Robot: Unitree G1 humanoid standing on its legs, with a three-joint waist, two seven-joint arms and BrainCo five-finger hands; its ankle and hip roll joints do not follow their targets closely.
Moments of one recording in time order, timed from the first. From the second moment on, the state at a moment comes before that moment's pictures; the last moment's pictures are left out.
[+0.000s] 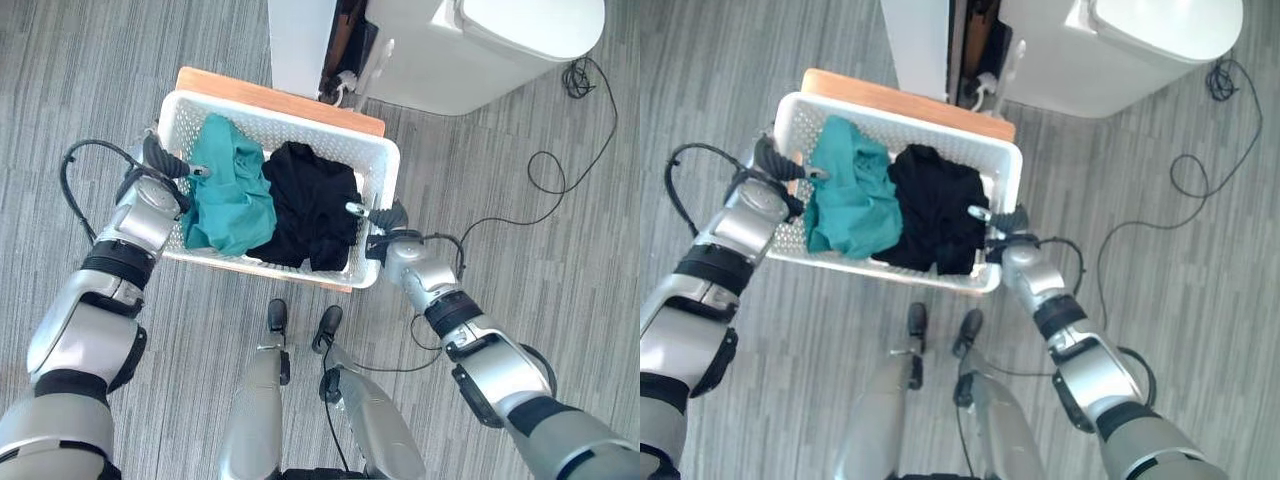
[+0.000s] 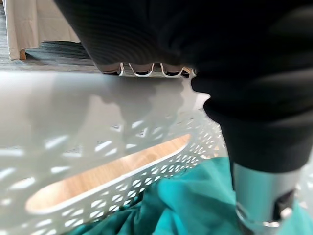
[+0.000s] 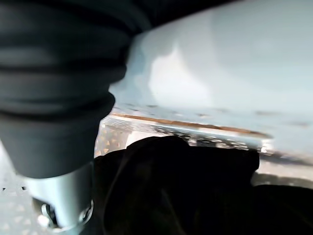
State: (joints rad) left arm -1.09 0.70 -0.51 0.82 -0.08 0.35 0.26; right arm -0.91 -0.19 0.37 0.76 0.54 0.19 -0.41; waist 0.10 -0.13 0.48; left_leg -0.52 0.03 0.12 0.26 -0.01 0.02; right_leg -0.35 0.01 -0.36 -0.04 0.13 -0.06
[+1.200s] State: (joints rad) left arm -0.99 0.83 -0.56 0.45 0.15 0.25 0.15; right arm -0.78 -0.43 0.31 0.59 0.32 0.24 -0.27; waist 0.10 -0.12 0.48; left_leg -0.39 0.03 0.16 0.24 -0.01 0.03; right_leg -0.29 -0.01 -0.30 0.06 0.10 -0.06
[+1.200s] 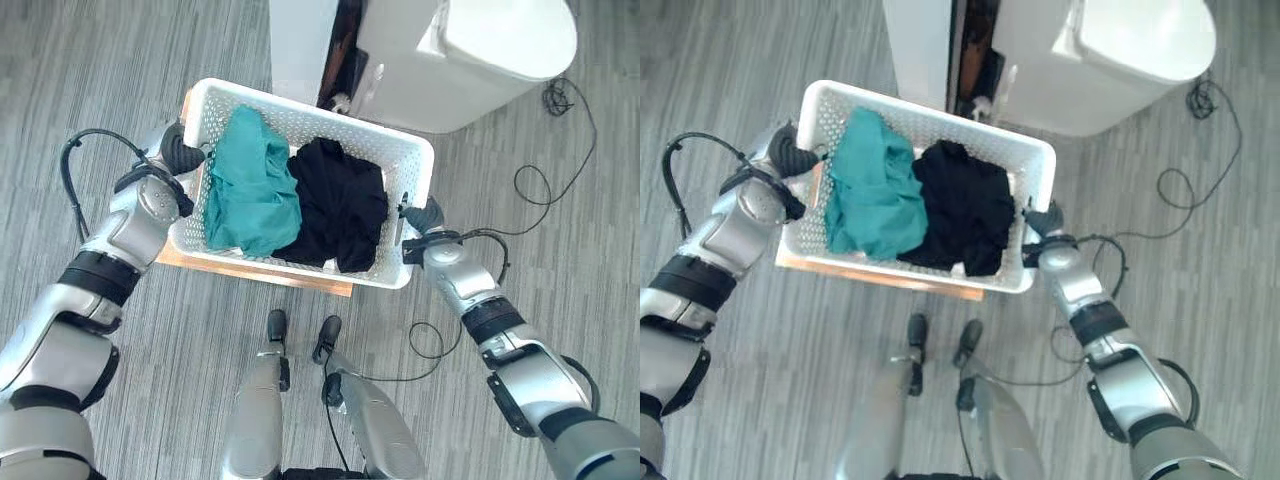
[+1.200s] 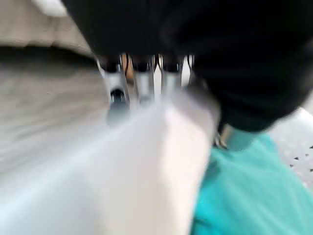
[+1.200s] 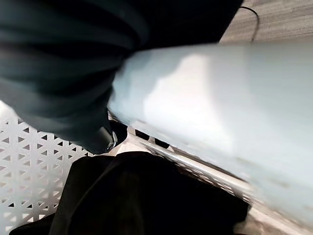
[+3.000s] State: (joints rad) left arm -0.97 0.51 -0.80 0.66 0.09 0.18 0.01; right arm -0.38 -0.67 0.15 0.45 0.34 0.28 -0.13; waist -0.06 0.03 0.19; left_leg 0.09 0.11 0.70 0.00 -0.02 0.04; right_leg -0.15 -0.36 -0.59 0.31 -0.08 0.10
